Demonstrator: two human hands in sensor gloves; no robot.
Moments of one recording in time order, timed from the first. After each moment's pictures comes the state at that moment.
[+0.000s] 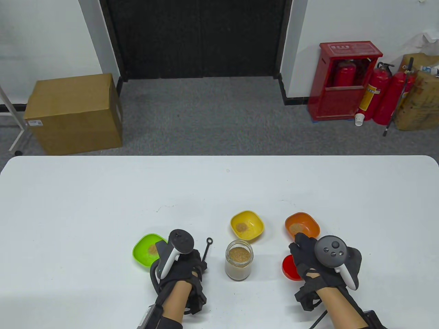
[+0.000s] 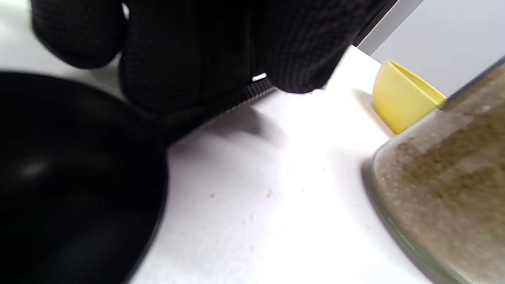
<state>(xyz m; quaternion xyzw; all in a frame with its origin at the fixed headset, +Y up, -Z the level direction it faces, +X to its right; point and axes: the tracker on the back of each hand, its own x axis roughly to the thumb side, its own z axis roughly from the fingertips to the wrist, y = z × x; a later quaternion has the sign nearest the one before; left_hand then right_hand) -0.141 -0.760 -0.353 -0.19 0.09 0.25 0.94 0.234 -0.714 -0.328 0.00 -0.03 0.94 0.33</state>
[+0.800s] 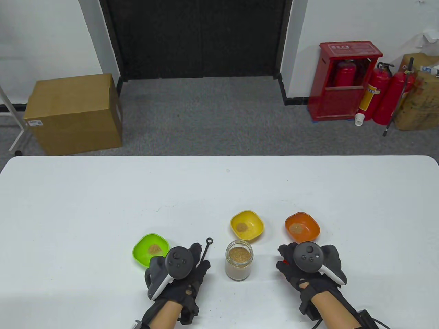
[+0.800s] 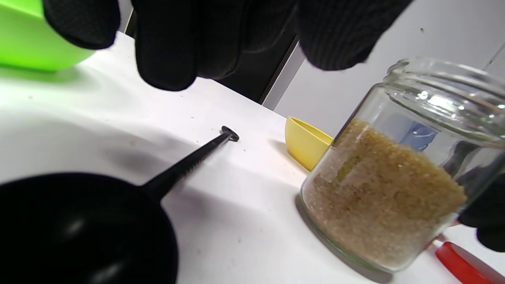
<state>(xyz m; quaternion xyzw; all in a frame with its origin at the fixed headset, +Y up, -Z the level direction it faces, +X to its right) -0.147 -0.735 -0.314 -0.03 -0.05 0.25 0.97 0.198 -0.741 -0.330 0.11 0.09 0.97 0.18</state>
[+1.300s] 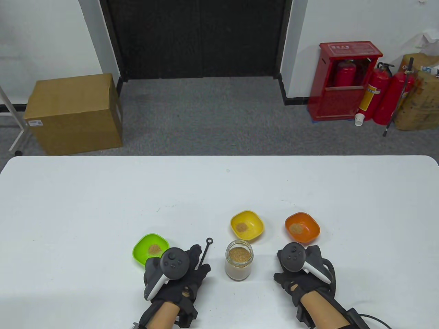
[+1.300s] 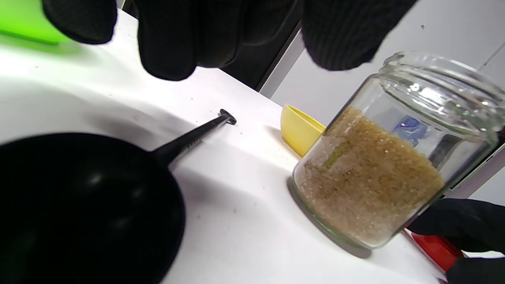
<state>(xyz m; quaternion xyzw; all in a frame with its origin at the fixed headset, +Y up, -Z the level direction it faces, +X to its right) -0.149 -0.739 -0.313 -0.05 -0.06 0.27 0.96 0.187 -0.769 -0.335 0.06 0.17 0.98 0.12</state>
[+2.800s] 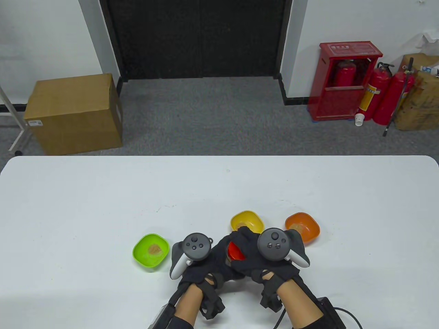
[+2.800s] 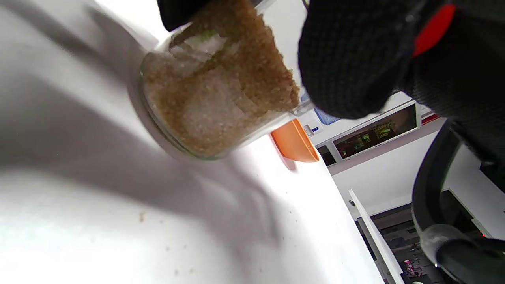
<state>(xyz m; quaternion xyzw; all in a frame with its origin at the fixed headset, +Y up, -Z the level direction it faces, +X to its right) -0.085 -0.766 -0.352 -0.19 -0.16 0.43 0.87 0.100 -0.694 -0.341 0.27 0.09 0.90 0.32</state>
